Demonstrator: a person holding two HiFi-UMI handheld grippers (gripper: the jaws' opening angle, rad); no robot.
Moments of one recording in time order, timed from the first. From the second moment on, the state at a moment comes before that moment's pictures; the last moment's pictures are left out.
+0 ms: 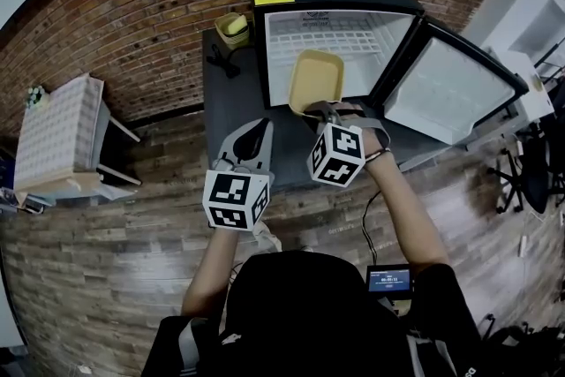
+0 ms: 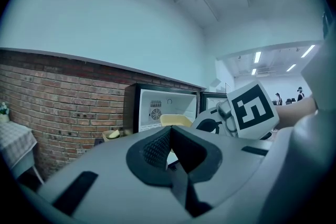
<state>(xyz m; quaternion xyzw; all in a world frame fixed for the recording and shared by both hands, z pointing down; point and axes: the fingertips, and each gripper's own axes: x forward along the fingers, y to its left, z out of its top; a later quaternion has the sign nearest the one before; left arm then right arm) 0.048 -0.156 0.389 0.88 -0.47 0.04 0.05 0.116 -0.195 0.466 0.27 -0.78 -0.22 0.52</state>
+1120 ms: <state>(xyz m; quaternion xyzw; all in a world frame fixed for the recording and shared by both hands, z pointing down) 0.065 -0.073 0.393 0.88 -0.48 0.03 0.04 0.126 -0.106 0.462 0.27 -0.80 -0.22 0.49</state>
